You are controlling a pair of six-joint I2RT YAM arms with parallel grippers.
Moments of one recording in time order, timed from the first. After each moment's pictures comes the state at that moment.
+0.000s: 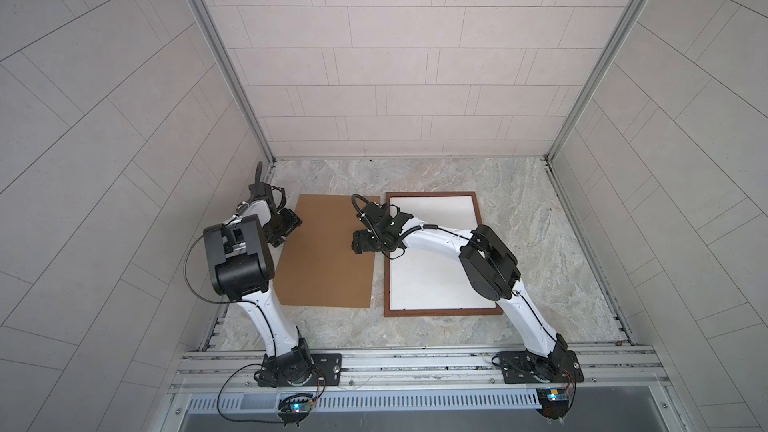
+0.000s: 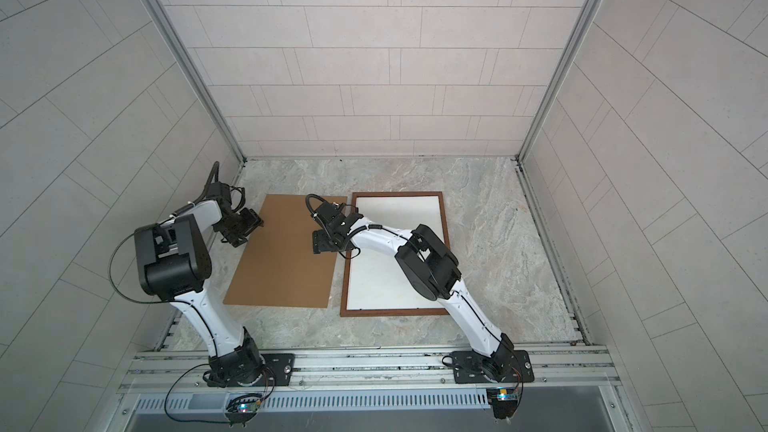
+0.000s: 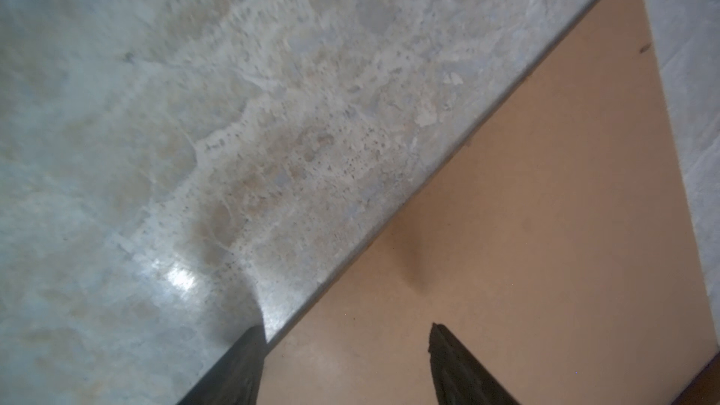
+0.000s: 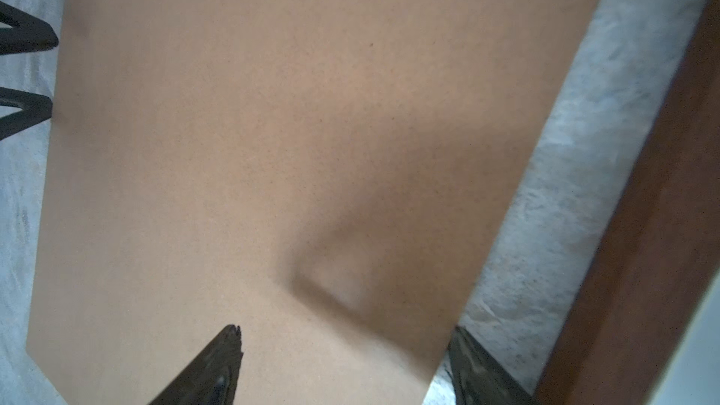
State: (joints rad) left arm 0.36 1.92 1.26 -0.60 0.20 -0.48; right arm 0.86 2.32 1.85 -0.51 -0.05 0.73
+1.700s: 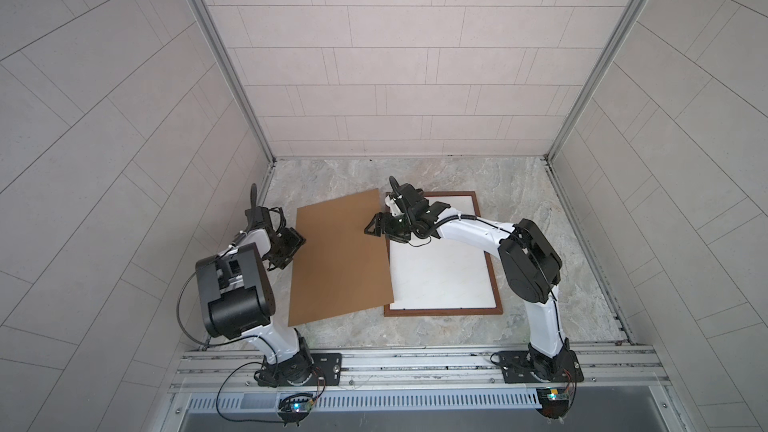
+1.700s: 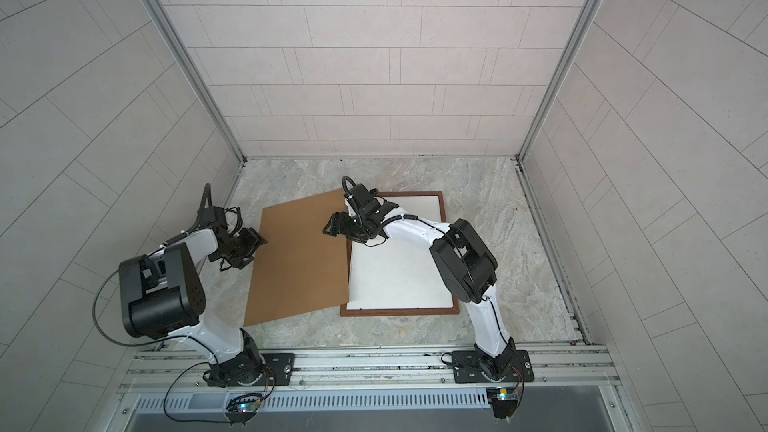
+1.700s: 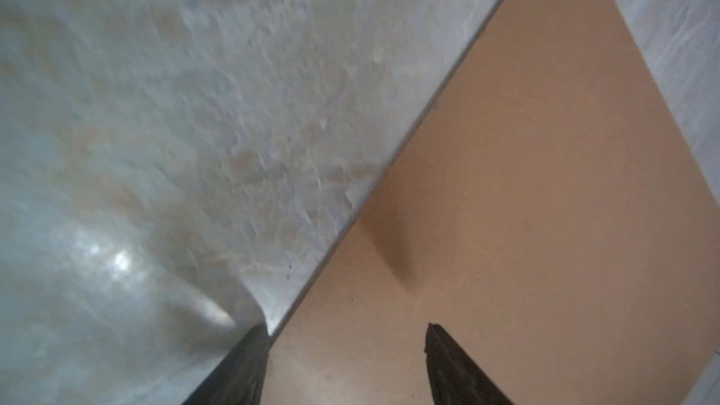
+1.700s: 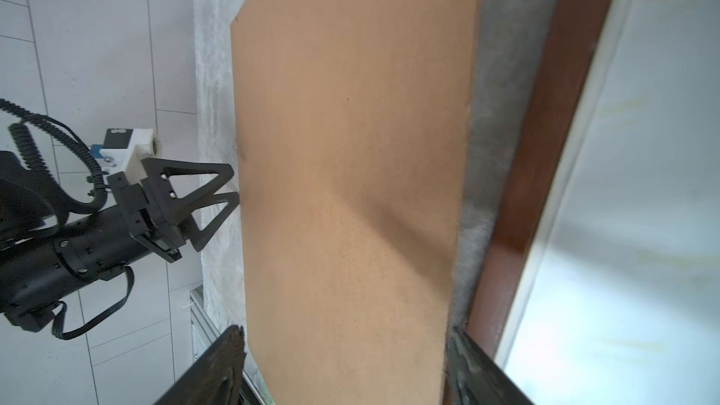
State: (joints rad) left arm 0.39 1.61 0.84 -0.46 0.36 -0.55; right arm 0.72 2.02 1.50 -0.30 -0.38 0.88
